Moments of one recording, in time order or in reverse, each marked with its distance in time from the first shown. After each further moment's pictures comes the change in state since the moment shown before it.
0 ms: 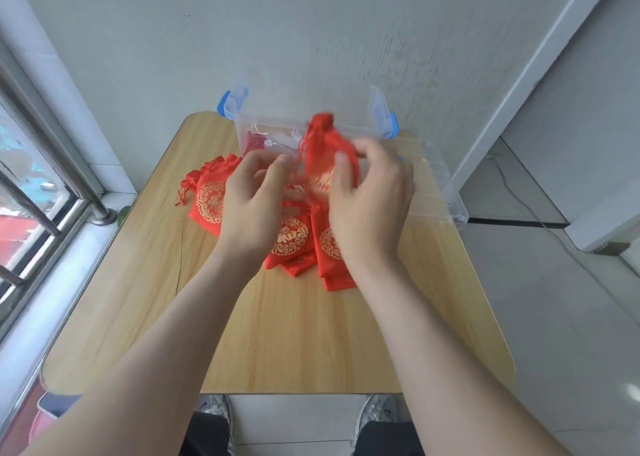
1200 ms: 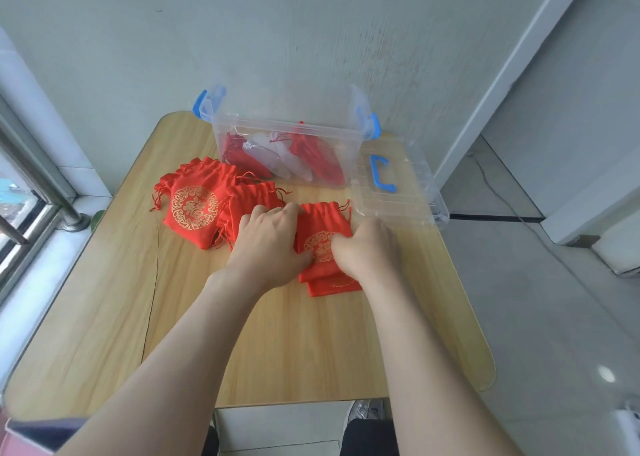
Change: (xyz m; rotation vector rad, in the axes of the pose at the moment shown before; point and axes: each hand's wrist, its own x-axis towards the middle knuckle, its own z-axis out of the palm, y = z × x) left_hand 0.012 -0.058 0.017 1.194 -0.384 0.198; right_hand -0.016 0.049 -0.016 -0.394 -0.708 0.703
